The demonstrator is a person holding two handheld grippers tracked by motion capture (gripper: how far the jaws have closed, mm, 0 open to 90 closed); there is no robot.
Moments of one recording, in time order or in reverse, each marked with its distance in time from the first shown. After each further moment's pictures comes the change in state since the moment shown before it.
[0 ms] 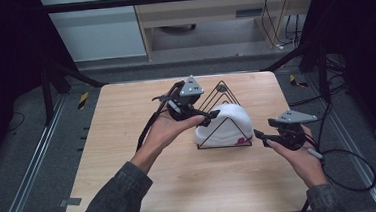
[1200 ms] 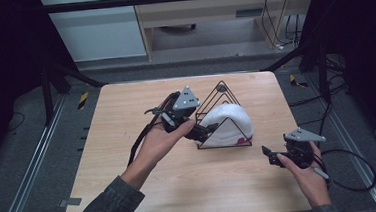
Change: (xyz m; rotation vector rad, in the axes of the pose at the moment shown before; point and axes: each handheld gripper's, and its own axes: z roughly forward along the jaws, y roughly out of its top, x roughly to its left) left arm -0.023 -0.012 -0.028 -0.015 -0.003 0.031; right arm 0.001 -0.058 -0.010 0.025 -0.094 0.100
